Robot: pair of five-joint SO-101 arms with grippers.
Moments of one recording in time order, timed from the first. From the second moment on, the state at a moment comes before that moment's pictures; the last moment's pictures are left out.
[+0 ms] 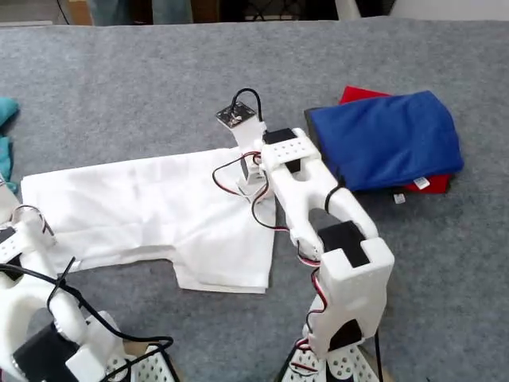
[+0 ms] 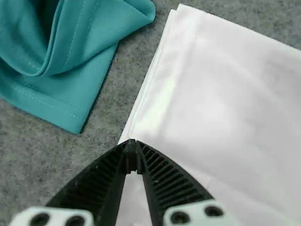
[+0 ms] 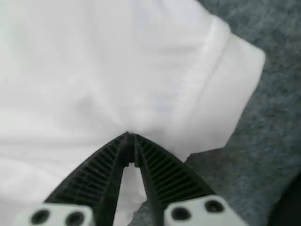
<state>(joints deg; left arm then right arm) -46.3 -22.8 59.2 29.7 -9.4 -17.7 22.0 12.2 59.3 17.4</state>
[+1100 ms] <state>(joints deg) -41.4 5.4 34.4 24.3 0.7 -13.1 21.4 12.4 44.4 17.1</state>
